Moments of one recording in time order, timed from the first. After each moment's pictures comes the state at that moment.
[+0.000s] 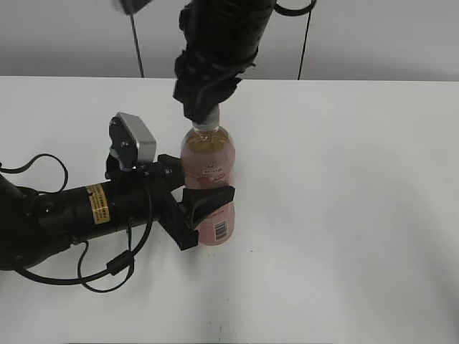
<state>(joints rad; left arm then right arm) -0.43 2.06 -0.63 0.73 -1.20 -0.25 0.75 1.97 -1.88 0.11 1.22 -0.51</state>
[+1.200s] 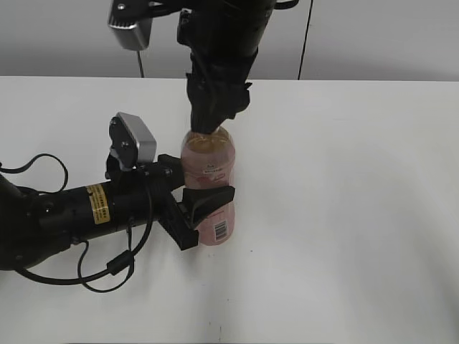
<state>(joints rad) -0.43 2.06 -0.63 0.73 -1.20 -0.25 0.75 1.96 -1.88 0.11 1.22 -1.02</state>
